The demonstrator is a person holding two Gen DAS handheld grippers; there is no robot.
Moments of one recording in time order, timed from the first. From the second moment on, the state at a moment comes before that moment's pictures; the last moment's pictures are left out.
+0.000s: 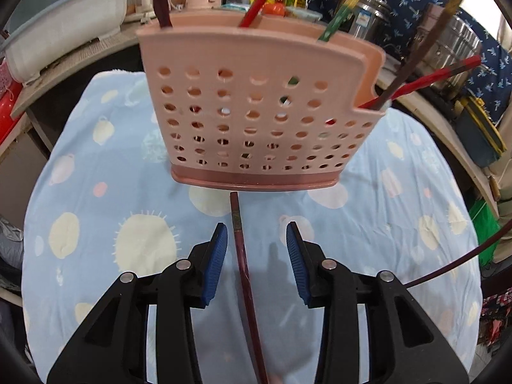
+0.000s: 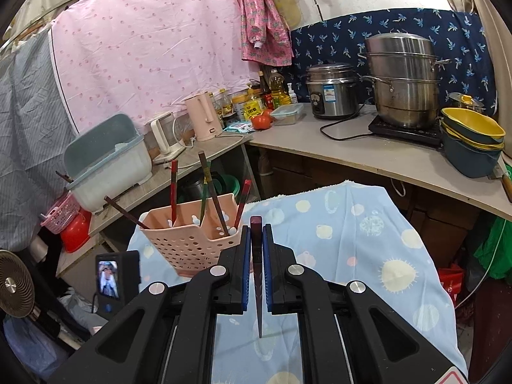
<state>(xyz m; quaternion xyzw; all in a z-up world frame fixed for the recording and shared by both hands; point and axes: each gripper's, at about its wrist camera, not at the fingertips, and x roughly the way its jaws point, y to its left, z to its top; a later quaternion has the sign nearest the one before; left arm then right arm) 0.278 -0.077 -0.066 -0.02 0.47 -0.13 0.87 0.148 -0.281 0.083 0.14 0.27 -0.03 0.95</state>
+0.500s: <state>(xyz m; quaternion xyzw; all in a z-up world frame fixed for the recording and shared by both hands) 0.290 -0.076 -0.079 -0.01 0.48 -0.14 0.87 0.168 -0.273 0.078 0.13 0.27 -0.02 0.96</state>
